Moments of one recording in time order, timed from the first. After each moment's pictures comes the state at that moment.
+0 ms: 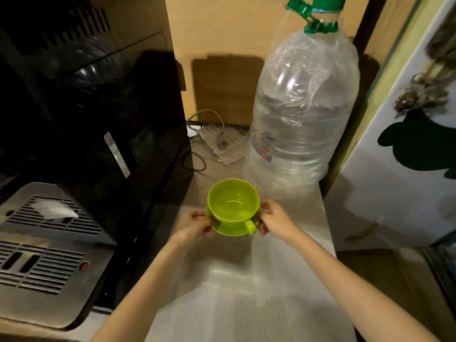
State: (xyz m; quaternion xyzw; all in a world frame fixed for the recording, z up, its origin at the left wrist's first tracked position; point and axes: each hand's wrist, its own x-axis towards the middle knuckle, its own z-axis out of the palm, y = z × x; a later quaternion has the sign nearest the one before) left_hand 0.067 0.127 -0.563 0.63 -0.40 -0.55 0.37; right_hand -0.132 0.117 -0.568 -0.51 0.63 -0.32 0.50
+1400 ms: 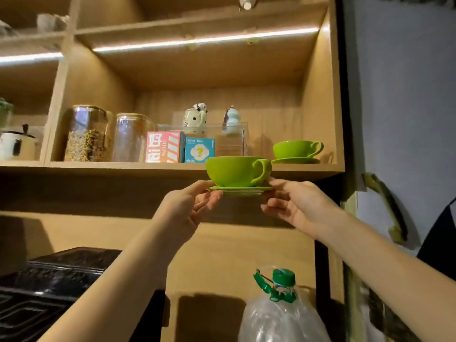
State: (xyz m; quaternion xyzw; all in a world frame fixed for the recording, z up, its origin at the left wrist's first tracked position) left_hand 0.018 0.111 -0.079 0.20 -0.42 -0.58 0.67; right_hand -0.154 0.122 -0.066 -0.52 0.33 -0.66 0.43
